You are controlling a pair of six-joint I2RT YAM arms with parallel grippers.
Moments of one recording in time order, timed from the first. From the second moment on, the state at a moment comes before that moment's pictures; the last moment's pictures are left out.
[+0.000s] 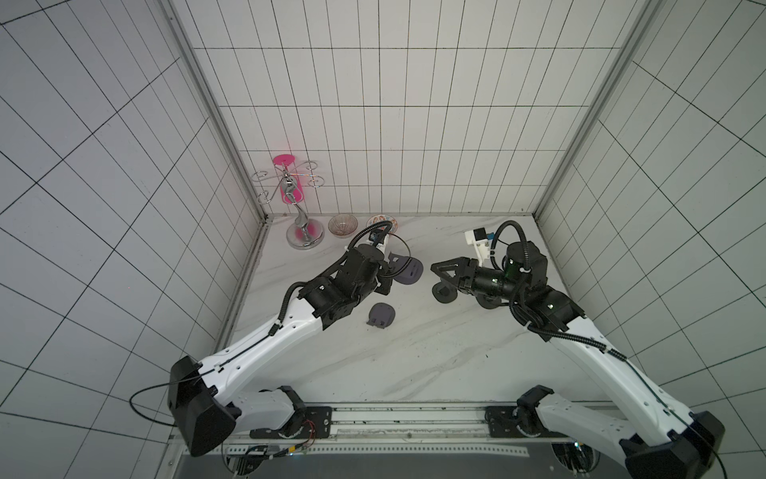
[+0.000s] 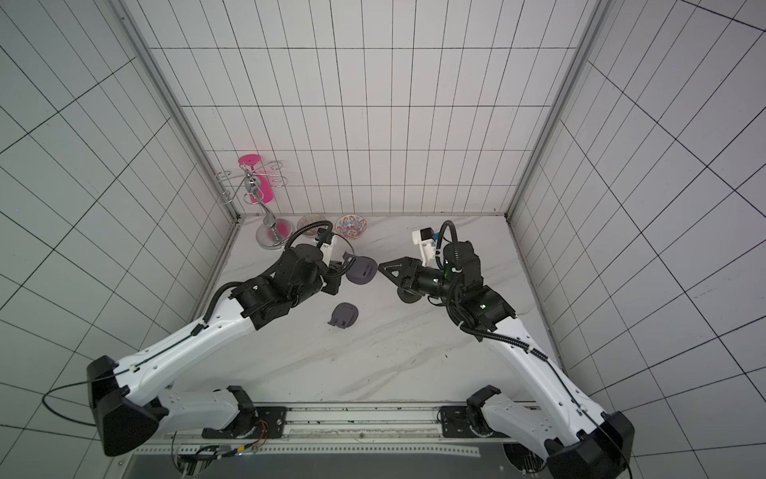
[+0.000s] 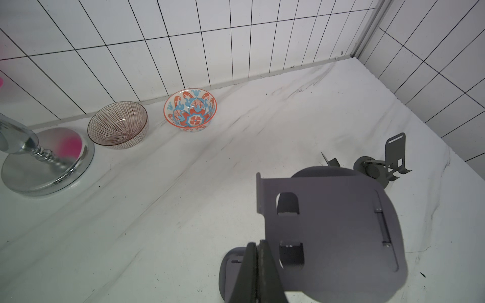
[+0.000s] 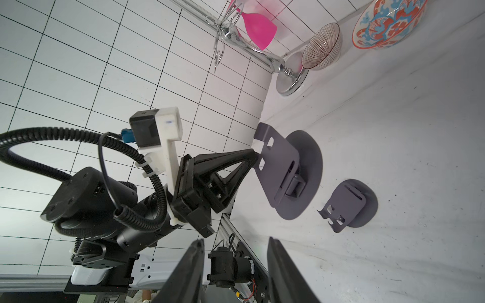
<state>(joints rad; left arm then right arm) -0.77 1.26 1.17 -0.49 -0.27 -0.28 0.50 1.03 0.99 -0.21 -0.59 0.94</state>
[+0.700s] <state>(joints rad) -0.83 1.26 1.19 -0.50 -0.35 -0.25 0.53 1.16 0.98 -0.12 -0.66 0.98</state>
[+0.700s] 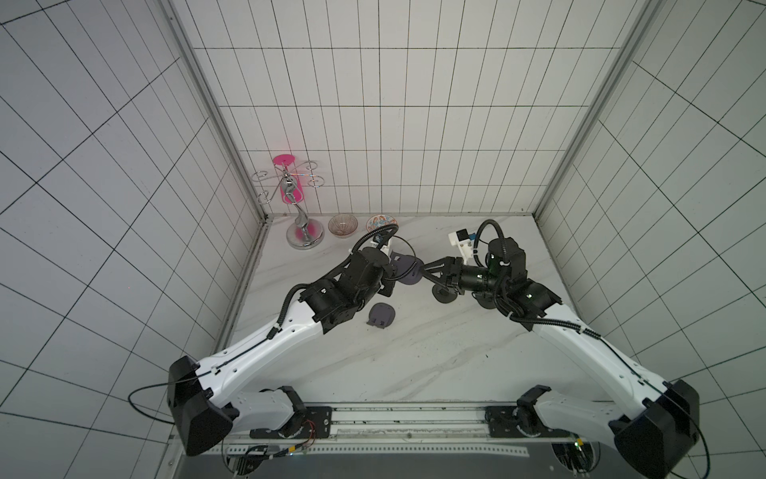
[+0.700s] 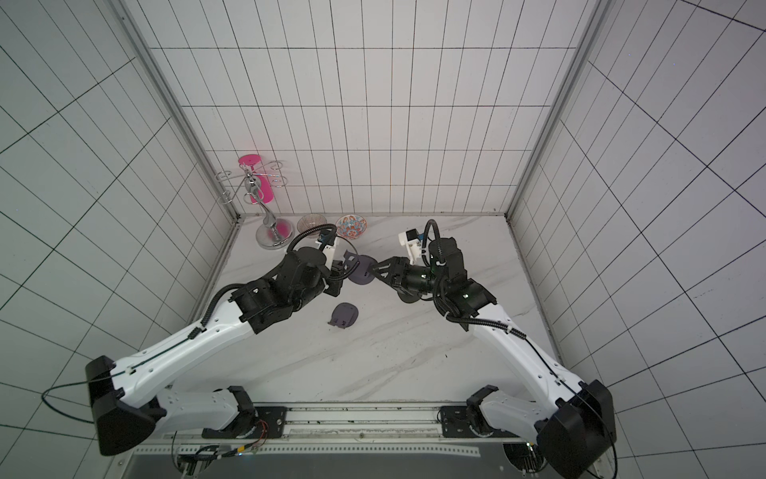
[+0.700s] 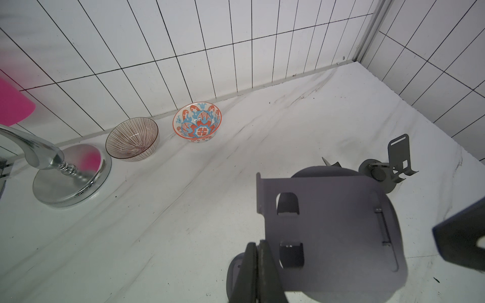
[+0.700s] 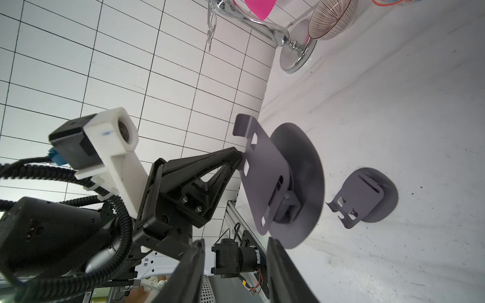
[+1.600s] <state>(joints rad) -0.87 1.28 1.21 -0.51 -0.35 -0.21 0.57 1.23 0.95 -0.04 -0.66 0.99</state>
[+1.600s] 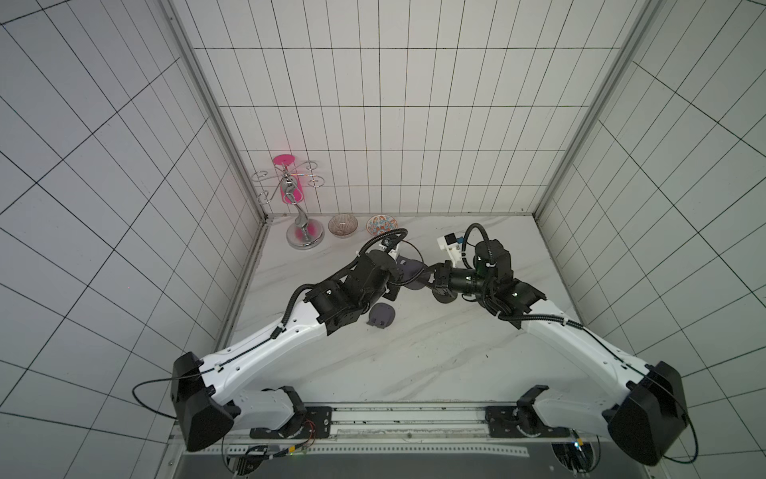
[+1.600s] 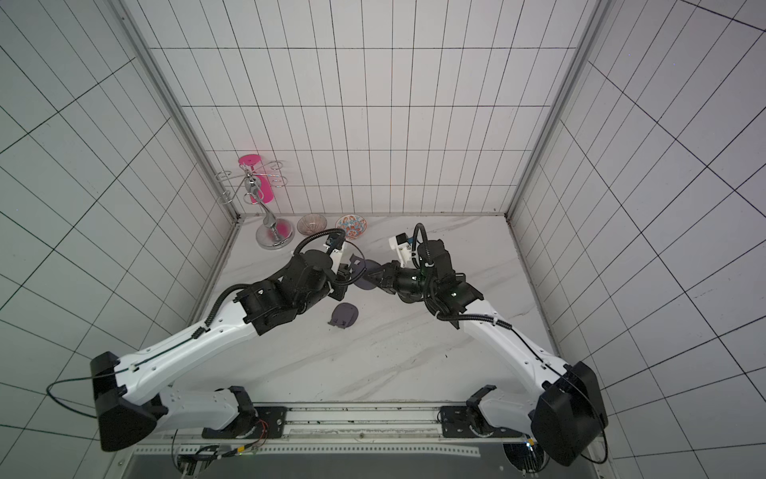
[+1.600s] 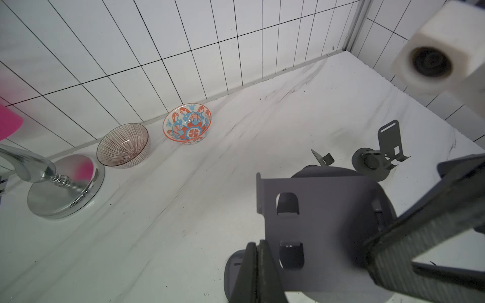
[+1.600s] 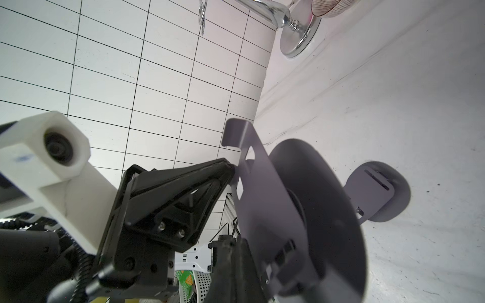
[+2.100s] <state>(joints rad) -0.87 1.28 1.21 -0.51 -0.35 -0.21 0.54 1.09 0.95 -0.16 -0.61 0.89</state>
